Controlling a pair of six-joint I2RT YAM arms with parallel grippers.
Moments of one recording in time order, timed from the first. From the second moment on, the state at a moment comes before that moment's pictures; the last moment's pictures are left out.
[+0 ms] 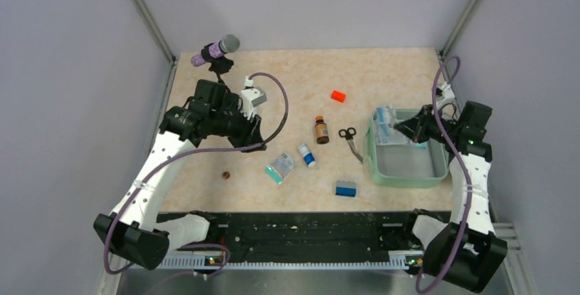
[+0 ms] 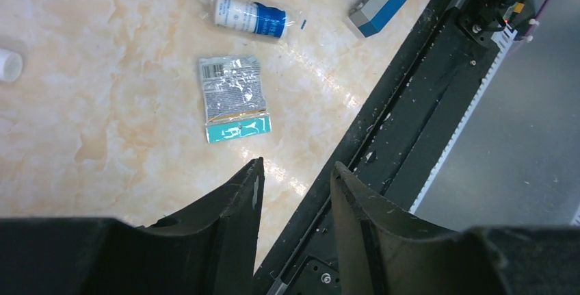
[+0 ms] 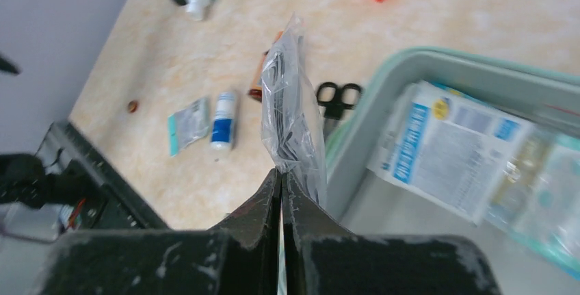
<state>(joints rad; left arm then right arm) -0.35 1.20 1.30 -1.02 0.64 0.23 -0.33 1.01 0.81 -0.47 -1.06 -0.06</state>
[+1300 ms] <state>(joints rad) -0.33 1.01 1.08 -0.93 0.57 0.23 -0.44 1.30 0.79 -0.23 -0.36 -0.10</state>
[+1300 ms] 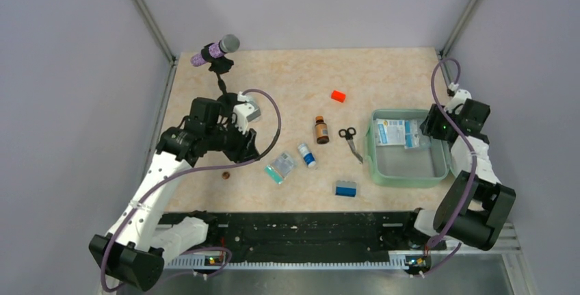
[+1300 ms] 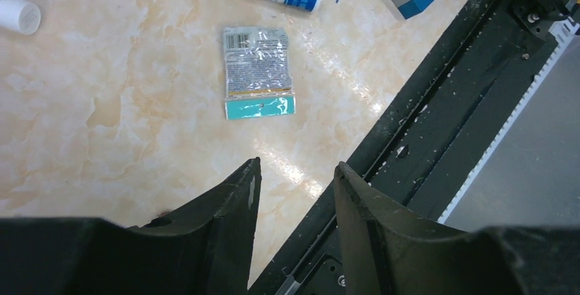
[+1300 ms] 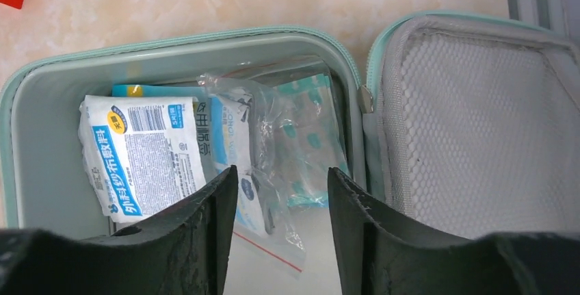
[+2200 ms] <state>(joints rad) -0.60 1.69 1.15 -0.70 0.09 0.22 -0.29 0.61 0.63 -0.49 -0.68 -0.34</state>
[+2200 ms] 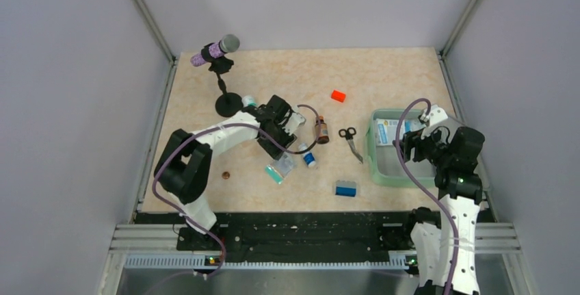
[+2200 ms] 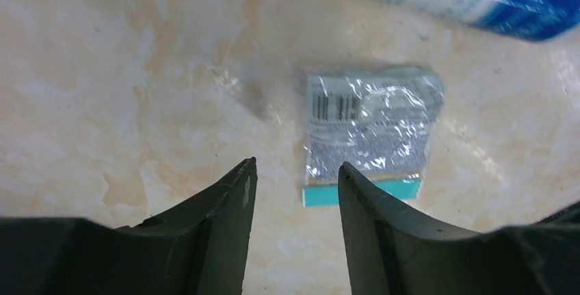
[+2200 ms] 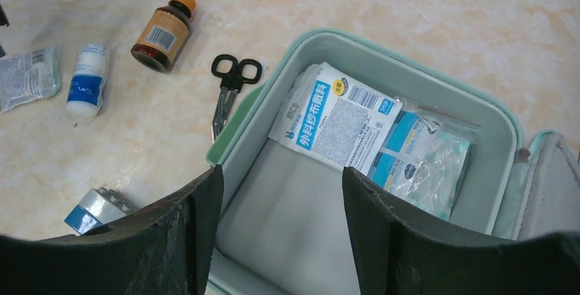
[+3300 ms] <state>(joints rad) -0.68 1.77 1.21 -0.68 -0.03 0.16 -0.29 0.58 0.60 -0.48 -0.66 -0.34</state>
